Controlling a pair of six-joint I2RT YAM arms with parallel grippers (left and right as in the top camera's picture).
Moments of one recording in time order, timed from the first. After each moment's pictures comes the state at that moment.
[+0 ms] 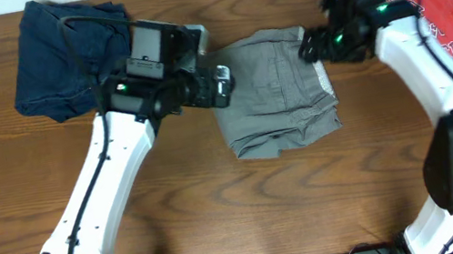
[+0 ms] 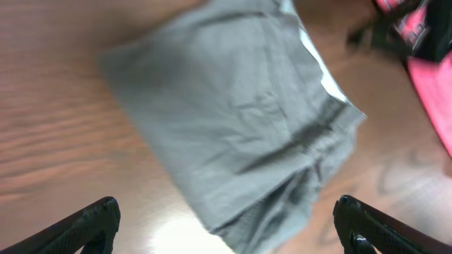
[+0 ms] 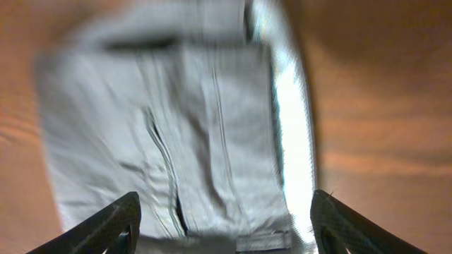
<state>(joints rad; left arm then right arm) -0.38 1.58 1.41 -0.79 0.32 -0.14 0.09 1.85 1.52 -0.79 -0.27 0.24</state>
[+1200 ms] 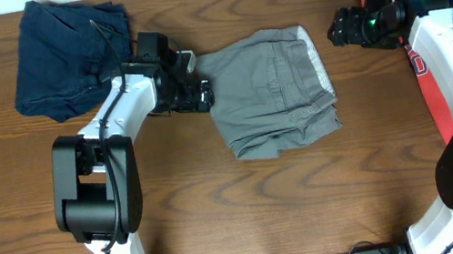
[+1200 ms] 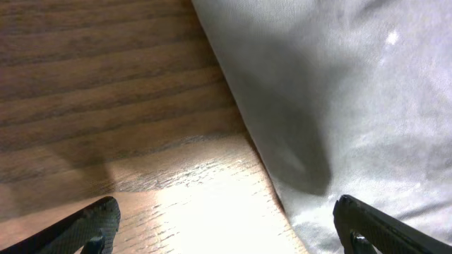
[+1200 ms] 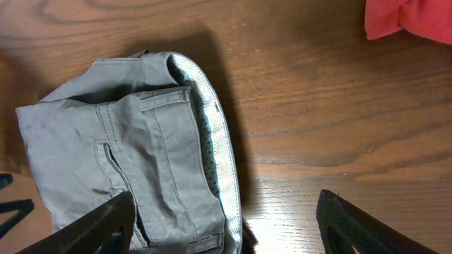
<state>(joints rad) -0.21 2.03 1.40 -0.66 0.33 0.03 -0.02 1.83 1.54 -0.82 -0.25 0.22</state>
